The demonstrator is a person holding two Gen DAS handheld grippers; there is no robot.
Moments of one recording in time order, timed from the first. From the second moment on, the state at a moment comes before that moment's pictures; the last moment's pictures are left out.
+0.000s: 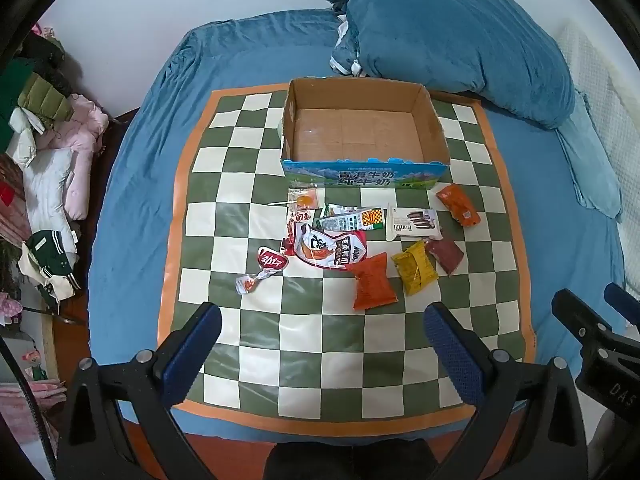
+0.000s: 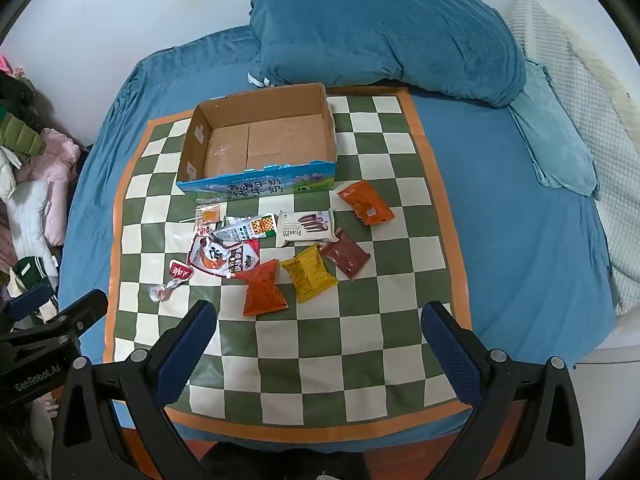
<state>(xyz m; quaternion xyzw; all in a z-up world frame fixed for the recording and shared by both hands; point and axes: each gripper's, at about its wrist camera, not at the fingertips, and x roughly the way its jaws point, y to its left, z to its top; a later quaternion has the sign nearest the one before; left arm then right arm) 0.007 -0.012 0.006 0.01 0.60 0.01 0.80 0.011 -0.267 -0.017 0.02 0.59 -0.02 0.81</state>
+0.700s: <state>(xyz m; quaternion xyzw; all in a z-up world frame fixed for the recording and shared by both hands) 0.009 -0.007 0.015 0.00 0.59 0.00 0.80 0.010 -0.275 -0.013 0.02 0.59 -0.02 0.81</state>
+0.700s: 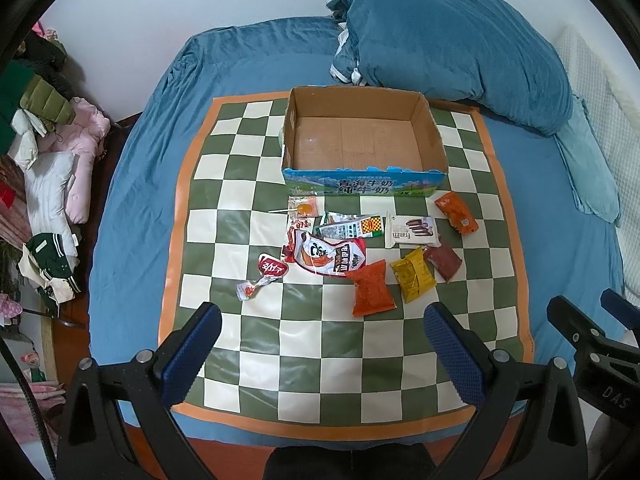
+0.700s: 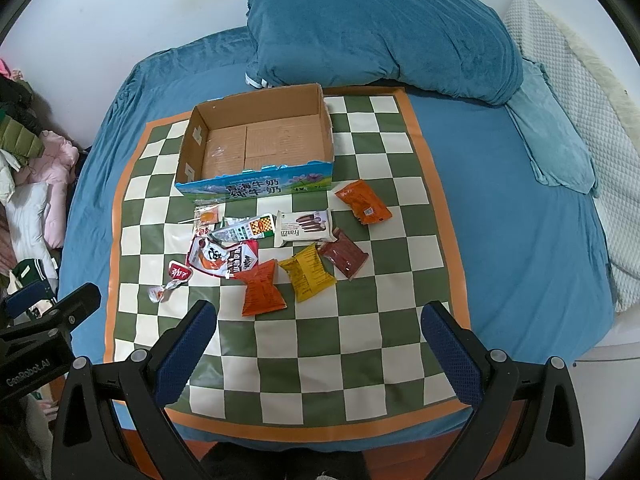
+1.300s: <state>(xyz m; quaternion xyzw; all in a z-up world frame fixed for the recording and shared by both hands) 0.010 -0.008 0.017 0.00 0.59 0.00 0.81 0.010 -0.275 -0.005 0.02 0.58 -0.02 0.81</state>
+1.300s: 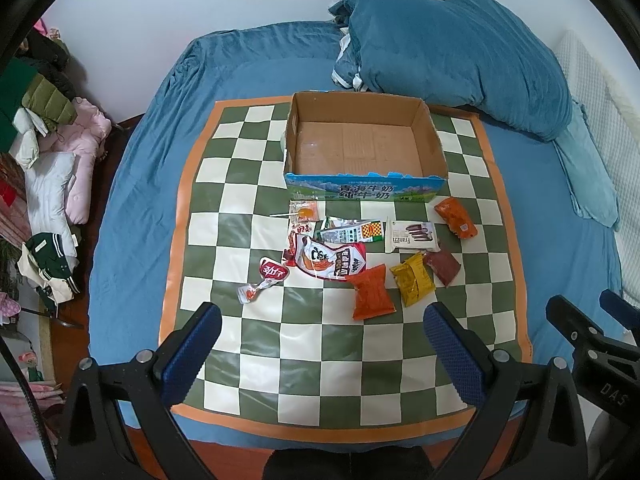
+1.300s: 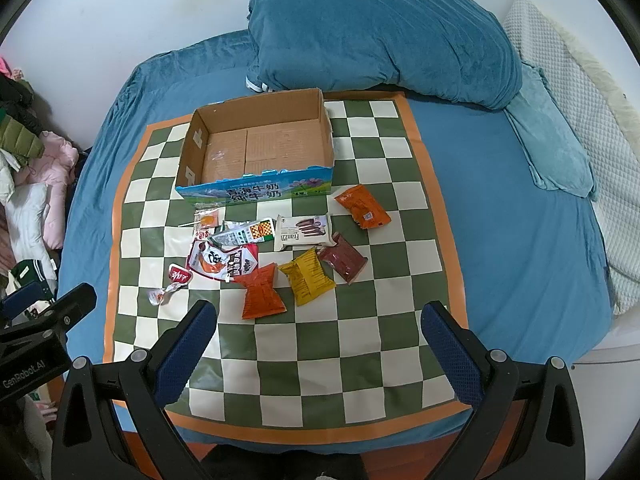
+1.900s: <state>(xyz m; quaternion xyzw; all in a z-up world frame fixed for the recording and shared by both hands) 0.007 -0.007 0.016 0.00 0.59 0.00 0.81 0.011 -0.273 -0.002 0.02 0.58 -0.02 0.81</state>
